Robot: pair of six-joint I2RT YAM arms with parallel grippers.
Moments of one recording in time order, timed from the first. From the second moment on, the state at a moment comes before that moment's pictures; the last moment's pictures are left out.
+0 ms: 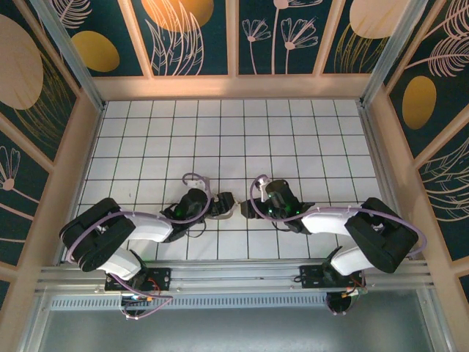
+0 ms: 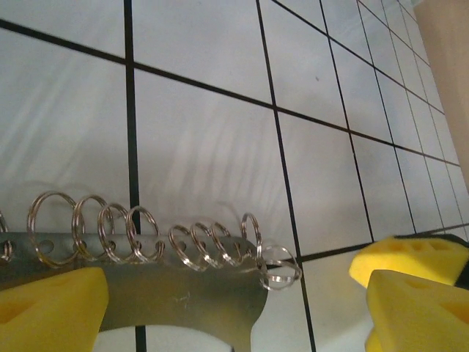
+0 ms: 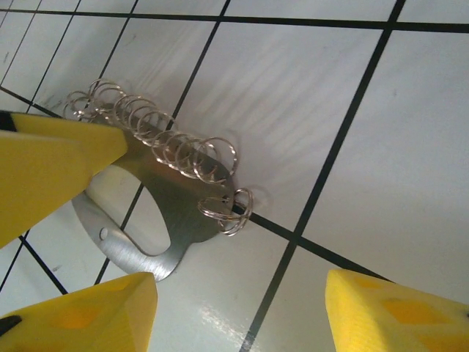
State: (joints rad) left arm -0.82 1.52 0.38 0.59 -0.07 -0.94; right arm 0.78 1.43 0.43 0.33 -0.18 0.52
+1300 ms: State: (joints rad) left arm -0.69 1.26 0.48 0.46 -0.06 -0.75; right arm 0.87 1.61 0.59 0.35 -0.24 0.53
